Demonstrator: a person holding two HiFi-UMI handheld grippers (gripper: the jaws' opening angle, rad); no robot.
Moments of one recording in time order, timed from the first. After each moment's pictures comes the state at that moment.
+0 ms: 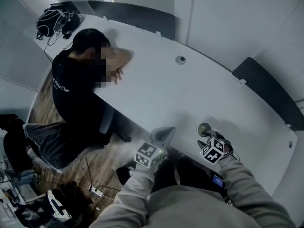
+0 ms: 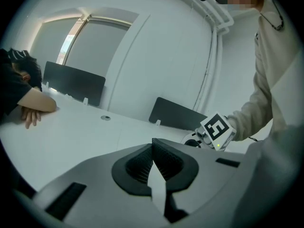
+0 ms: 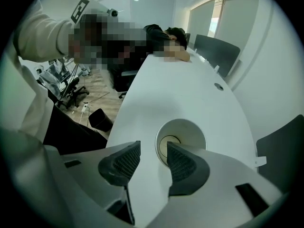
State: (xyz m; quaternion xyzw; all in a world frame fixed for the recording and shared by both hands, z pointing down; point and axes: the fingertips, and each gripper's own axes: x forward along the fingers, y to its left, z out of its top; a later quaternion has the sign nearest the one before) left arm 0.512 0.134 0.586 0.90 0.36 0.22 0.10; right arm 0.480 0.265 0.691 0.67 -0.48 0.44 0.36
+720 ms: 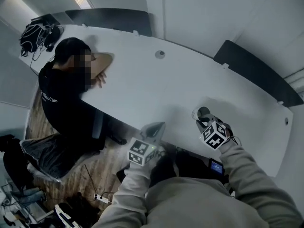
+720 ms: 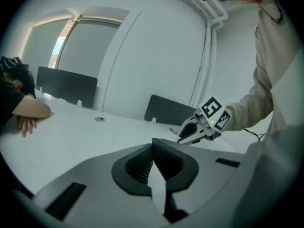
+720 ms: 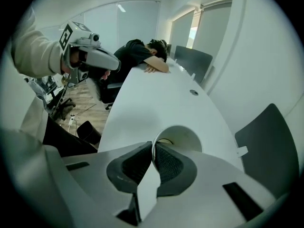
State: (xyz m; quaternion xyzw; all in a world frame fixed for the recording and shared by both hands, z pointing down) left arm 0.504 0.147 0.579 0.90 0.37 0.22 0.06; right arm 0.514 0.293 0.643 0.75 -0.42 0.40 0.32
